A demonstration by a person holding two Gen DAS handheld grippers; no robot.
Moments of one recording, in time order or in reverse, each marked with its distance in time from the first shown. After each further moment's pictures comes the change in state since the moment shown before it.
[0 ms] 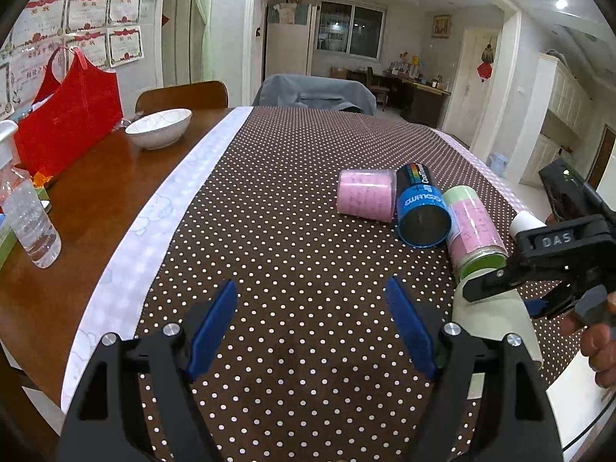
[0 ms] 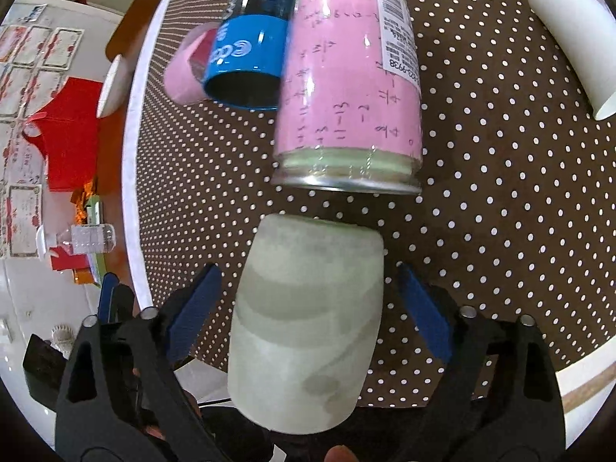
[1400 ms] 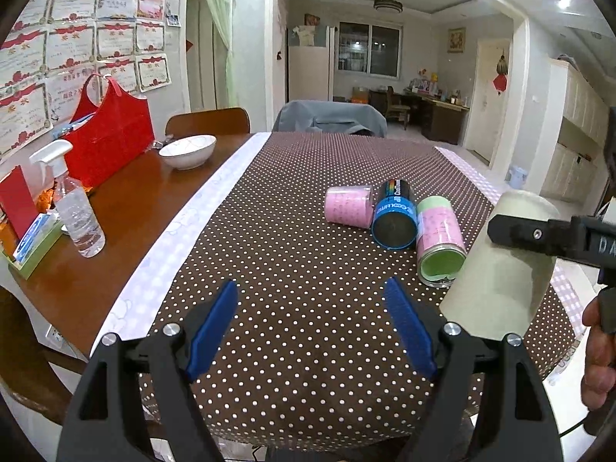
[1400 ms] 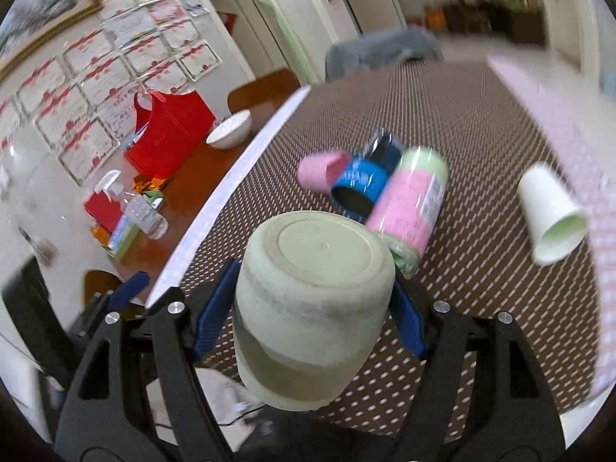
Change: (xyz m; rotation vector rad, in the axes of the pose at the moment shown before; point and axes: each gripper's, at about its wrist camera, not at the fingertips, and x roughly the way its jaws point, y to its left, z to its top) left arm -0.076 -0.054 -0.021 -0.006 -0.092 0.124; right arm -0.109 0.004 -0.103 -0.547 -0.615 0.092
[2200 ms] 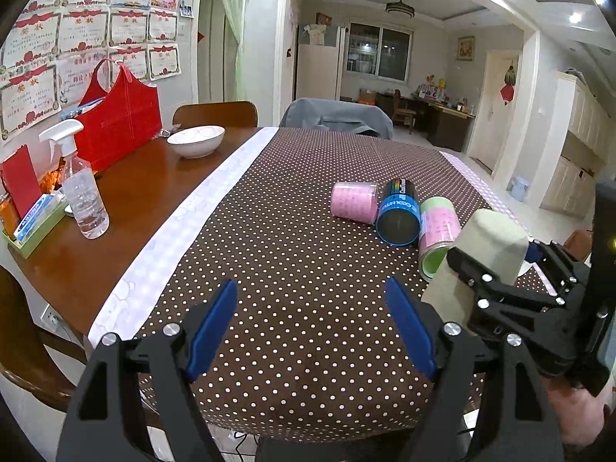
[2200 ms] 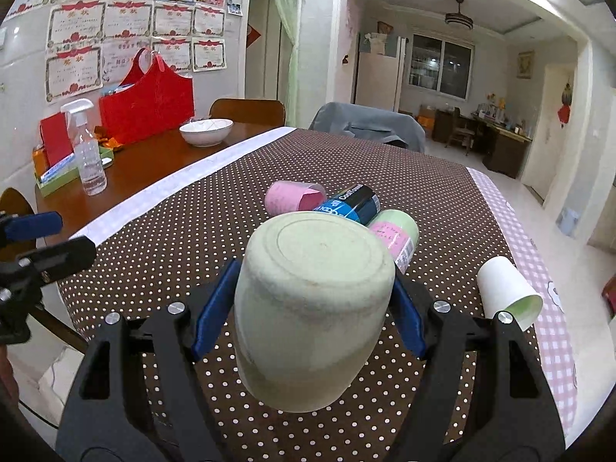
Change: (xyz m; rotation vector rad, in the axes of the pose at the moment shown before) left arm -0.004 0.011 -0.010 -0.053 0.009 -0.006; right arm 0.040 0.029 -0.038 -0.338 -0.175 -0.234
